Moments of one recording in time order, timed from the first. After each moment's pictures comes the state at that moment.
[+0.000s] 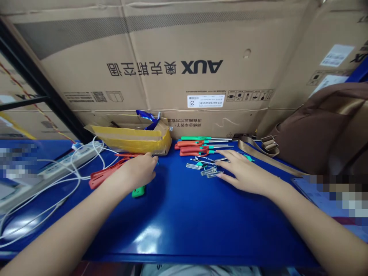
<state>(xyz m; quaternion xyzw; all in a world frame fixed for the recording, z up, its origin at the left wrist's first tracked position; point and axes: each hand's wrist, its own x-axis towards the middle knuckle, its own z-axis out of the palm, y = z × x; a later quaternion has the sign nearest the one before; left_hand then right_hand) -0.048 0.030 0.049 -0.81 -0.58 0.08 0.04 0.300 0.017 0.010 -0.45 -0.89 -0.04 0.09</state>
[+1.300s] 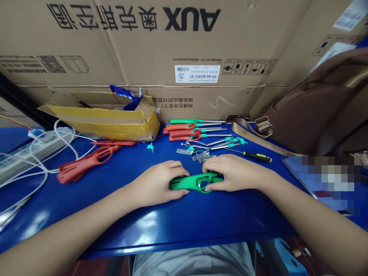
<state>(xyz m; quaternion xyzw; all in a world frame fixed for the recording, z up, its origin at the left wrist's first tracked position) 0.008 0.002 -0.006 -0.92 -0.31 -0.11 -0.23 0.279 0.000 0.011 -0.34 -0.93 0.15 0.04</state>
